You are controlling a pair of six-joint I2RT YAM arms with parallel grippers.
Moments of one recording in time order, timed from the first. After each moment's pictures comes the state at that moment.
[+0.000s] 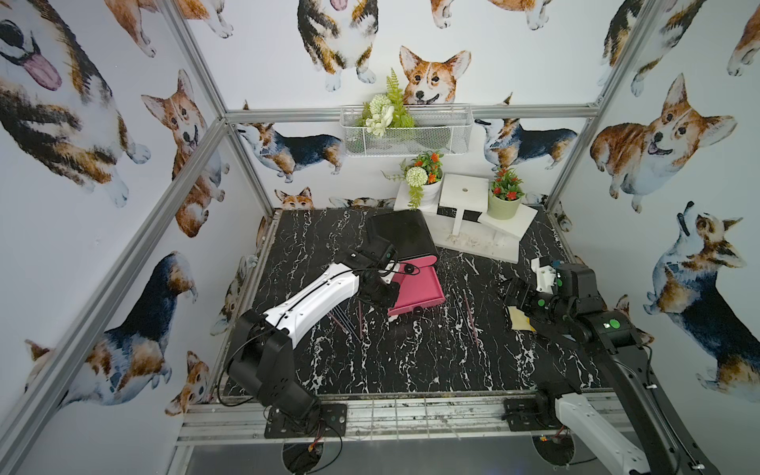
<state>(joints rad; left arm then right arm) -0.59 1.58 1.27 -0.97 0.20 -0.27 0.19 0.76 0.85 -0.83 -0.38 0.64</state>
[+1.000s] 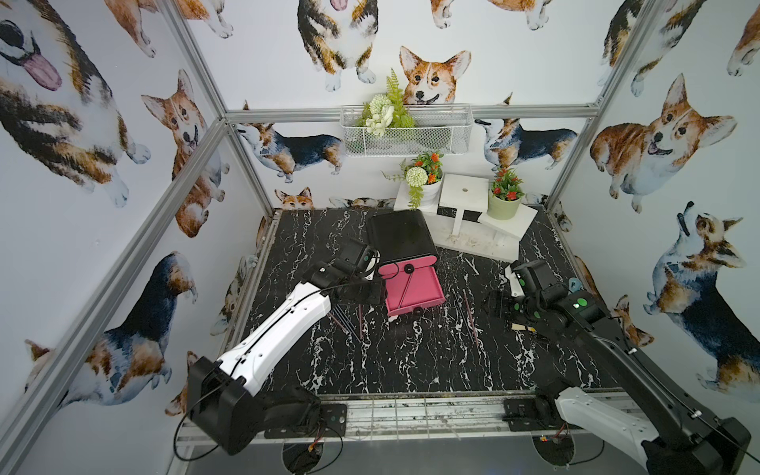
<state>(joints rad) -0.52 1.26 1.14 -0.89 0.10 -0.39 0.50 0.98 0.92 -0.97 -0.06 0.60</state>
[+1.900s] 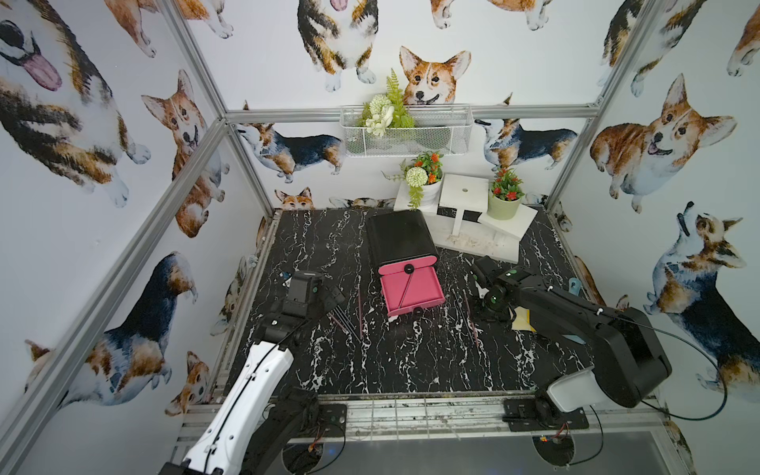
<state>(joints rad) -0.24 0.86 0.76 -0.73 -0.20 -0.82 0.55 1.50 0.96 -0.88 0.00 0.52</state>
